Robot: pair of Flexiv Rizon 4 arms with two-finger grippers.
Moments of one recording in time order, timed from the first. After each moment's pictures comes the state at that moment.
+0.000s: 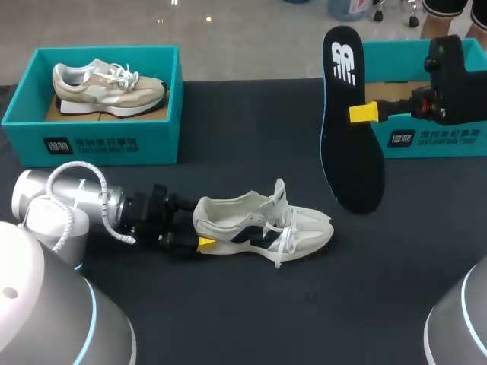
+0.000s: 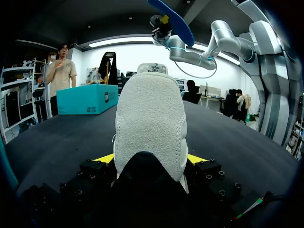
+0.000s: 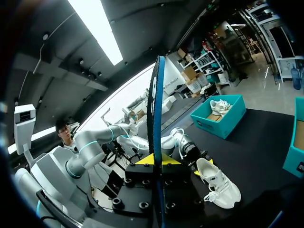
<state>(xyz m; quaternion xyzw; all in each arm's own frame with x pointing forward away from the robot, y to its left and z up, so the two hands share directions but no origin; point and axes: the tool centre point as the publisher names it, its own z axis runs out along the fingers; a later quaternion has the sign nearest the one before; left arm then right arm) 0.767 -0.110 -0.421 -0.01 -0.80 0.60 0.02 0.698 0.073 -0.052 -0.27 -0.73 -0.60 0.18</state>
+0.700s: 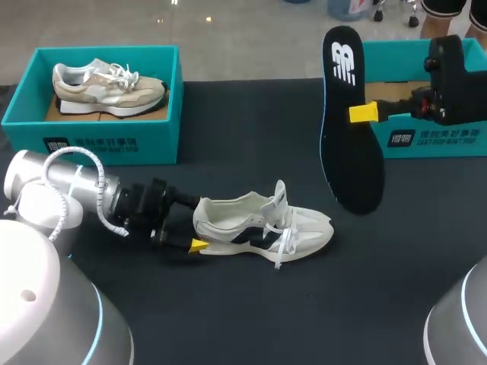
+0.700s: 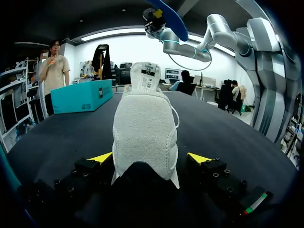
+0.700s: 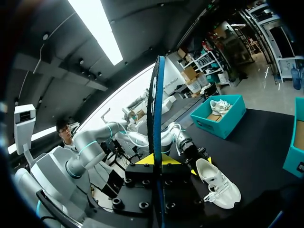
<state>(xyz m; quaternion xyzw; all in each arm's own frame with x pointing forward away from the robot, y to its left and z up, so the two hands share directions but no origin) 0.760 -0.096 -0.406 -0.04 -0.83 0.55 0.03 0.698 0.073 -0.052 -0.27 -0.73 -0.60 0.18</state>
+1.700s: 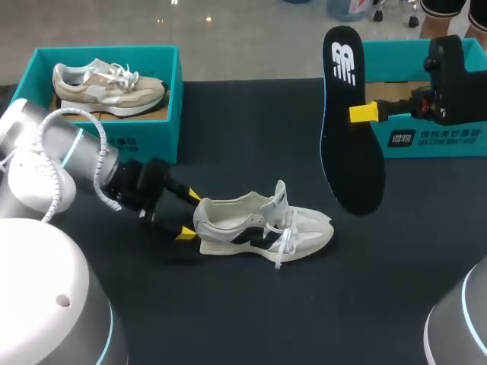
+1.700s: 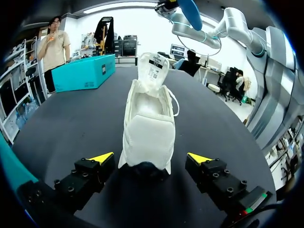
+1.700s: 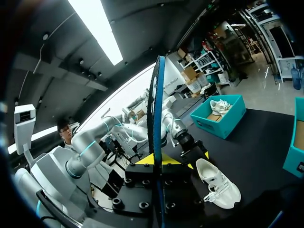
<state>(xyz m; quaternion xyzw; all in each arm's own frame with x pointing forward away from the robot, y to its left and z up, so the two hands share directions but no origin) 0.765 -0.069 -0.380 0.00 -0.90 0.42 0.06 0.698 0.073 -0.052 -0.27 -0.73 -0.60 0.18</state>
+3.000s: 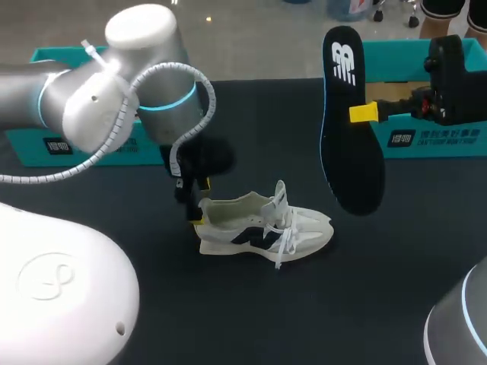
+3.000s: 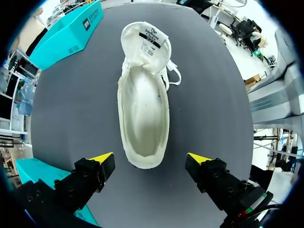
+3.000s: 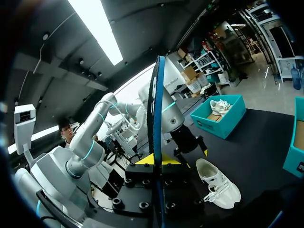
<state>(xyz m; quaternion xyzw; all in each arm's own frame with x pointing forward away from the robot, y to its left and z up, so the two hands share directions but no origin) 0.761 -0.082 -0.324 -0.03 -1.00 0.06 0.02 0.698 0.073 -0.052 -0.27 -0.73 -0.60 0.18</state>
